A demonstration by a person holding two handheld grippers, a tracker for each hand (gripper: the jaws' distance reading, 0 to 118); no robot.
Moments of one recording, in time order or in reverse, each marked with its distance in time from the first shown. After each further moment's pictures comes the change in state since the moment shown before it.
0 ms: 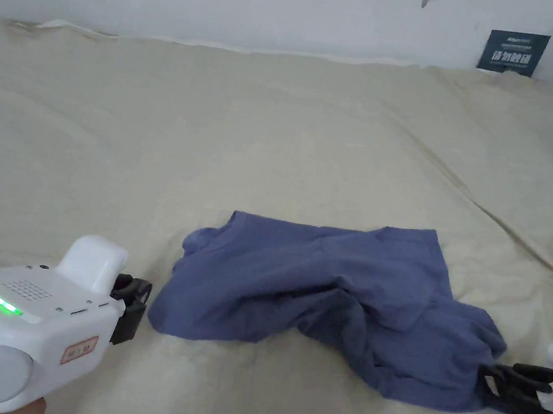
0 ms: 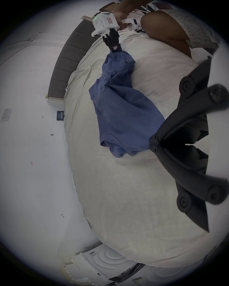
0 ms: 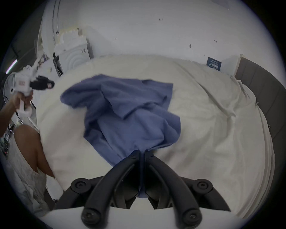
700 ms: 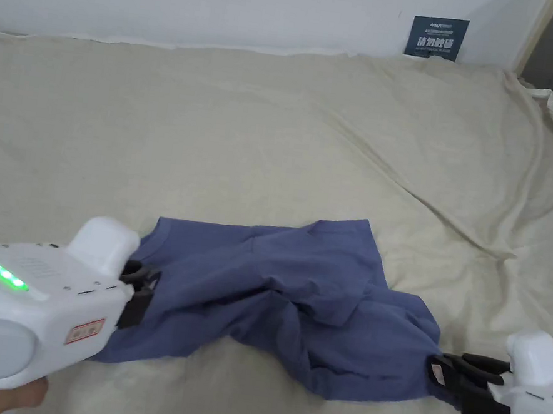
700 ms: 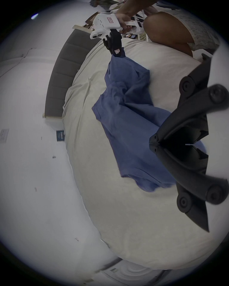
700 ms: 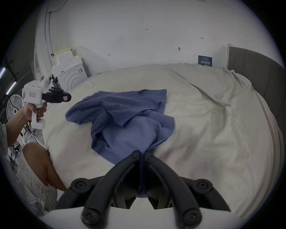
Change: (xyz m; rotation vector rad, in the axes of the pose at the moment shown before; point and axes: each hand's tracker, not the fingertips) left arm 0.059 0.070 -0.057 0.013 -0.151 -0.161; right arm 0.015 -0.025 0.012 0.088 0.025 -0.142
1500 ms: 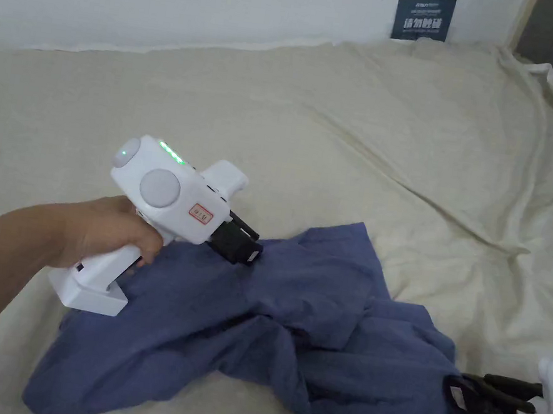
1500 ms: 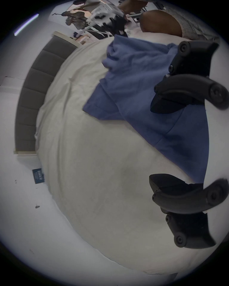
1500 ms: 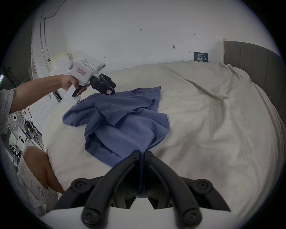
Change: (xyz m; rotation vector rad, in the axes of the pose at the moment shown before) left arm -0.015 0.133 -0.221 -0.262 -0.278 -0.291; right arm 0.016 -0.006 -0.008 0.014 0.001 -0.051
